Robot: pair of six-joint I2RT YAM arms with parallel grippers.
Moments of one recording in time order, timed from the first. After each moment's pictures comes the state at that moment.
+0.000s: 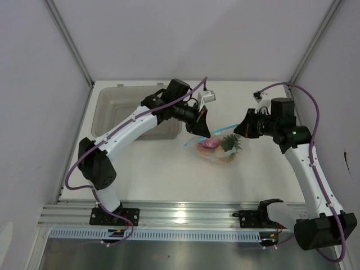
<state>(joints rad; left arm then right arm) -0.70 1.76 1.70 -0.69 0.85 0.04 0.17 1.10 1.18 -0.74 -0.50 0.21</state>
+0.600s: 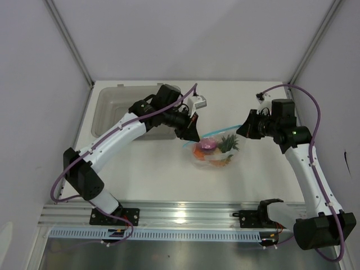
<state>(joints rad) -0.69 1.60 1.57 -0.75 0.68 0.05 0.14 1.10 1.16 -0.75 -0.43 0.26</state>
